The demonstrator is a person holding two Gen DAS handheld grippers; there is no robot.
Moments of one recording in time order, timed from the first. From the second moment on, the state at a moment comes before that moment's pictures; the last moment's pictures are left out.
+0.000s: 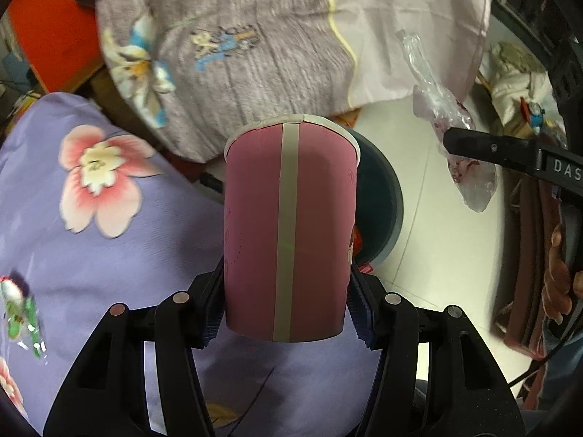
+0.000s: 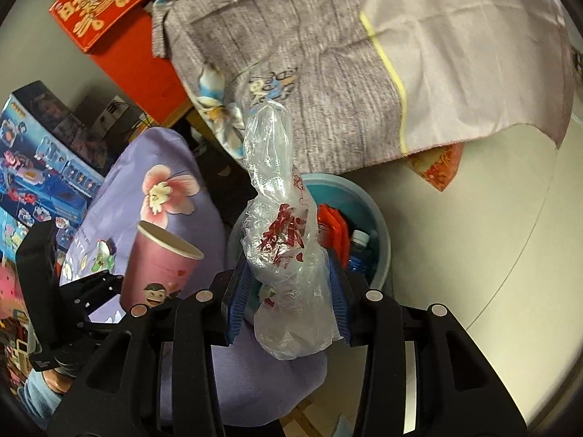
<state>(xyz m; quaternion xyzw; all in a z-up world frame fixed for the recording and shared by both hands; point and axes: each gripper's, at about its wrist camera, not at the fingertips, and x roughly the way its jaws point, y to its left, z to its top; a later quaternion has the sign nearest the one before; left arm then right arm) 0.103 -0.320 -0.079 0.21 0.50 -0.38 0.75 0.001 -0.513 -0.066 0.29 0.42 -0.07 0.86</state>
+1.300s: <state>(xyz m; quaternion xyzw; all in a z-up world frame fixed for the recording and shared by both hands) 0.126 -0.307 -0.089 0.17 0.52 -0.36 0.75 0.048 -0.499 -0.095 0.30 0.47 -0.07 0.83</state>
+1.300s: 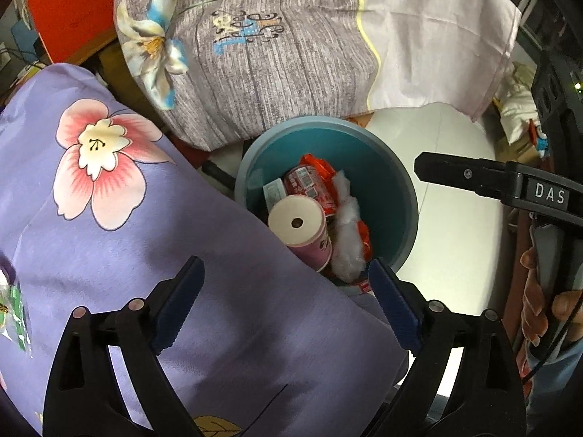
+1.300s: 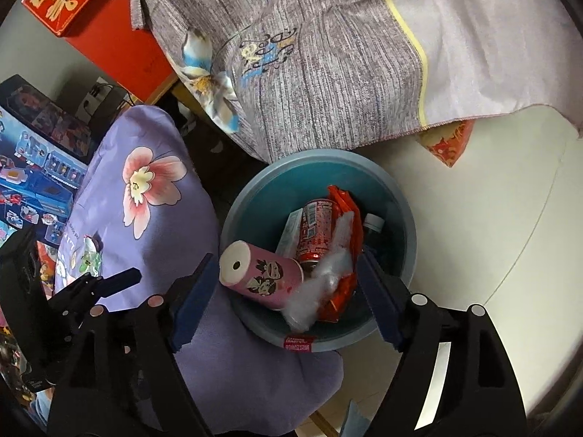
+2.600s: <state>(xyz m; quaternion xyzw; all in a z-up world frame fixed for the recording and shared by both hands) 0.072 -0.071 -0.050 0.07 0.49 -0.26 0.83 0.038 -0.290 -0.043 0.19 0.50 0.04 0.85</state>
